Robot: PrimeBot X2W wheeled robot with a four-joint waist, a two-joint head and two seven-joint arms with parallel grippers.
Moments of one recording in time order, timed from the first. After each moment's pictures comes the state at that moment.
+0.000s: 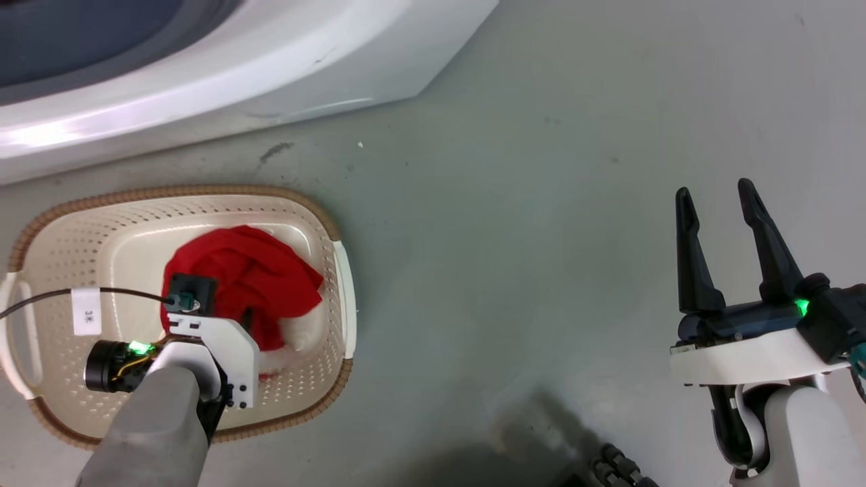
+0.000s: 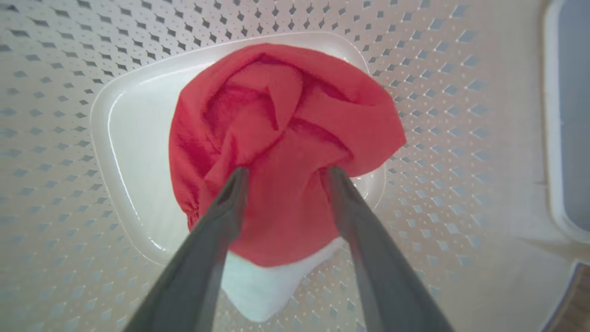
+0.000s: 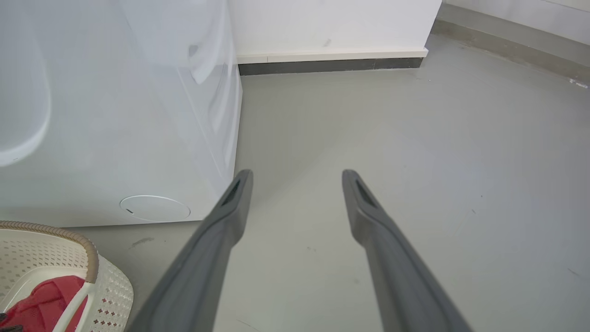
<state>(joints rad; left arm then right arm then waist) -0.72 0.27 -0.44 1.27 -0.38 -0.08 -0.17 -0.21 -0.05 0.02 0.00 0.13 0.13 -0.26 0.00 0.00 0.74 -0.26</state>
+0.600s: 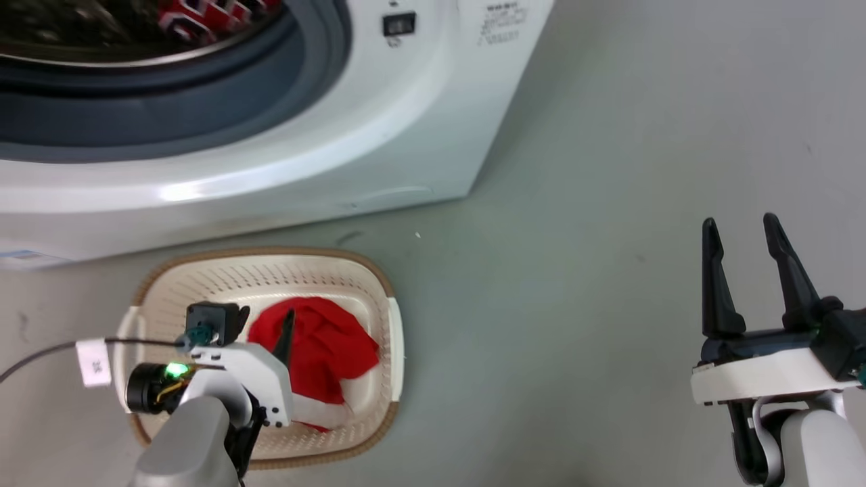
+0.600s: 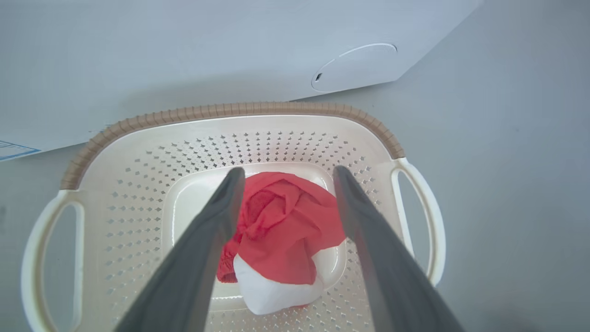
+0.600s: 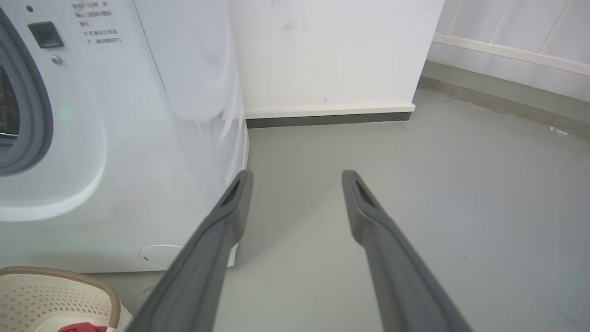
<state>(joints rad) -0.57 0.23 -0.38 1.06 -0.43 -0.10 -0.26 -0.16 -0.05 -0.05 0.04 0.09 0.13 -0.26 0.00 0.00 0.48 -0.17</state>
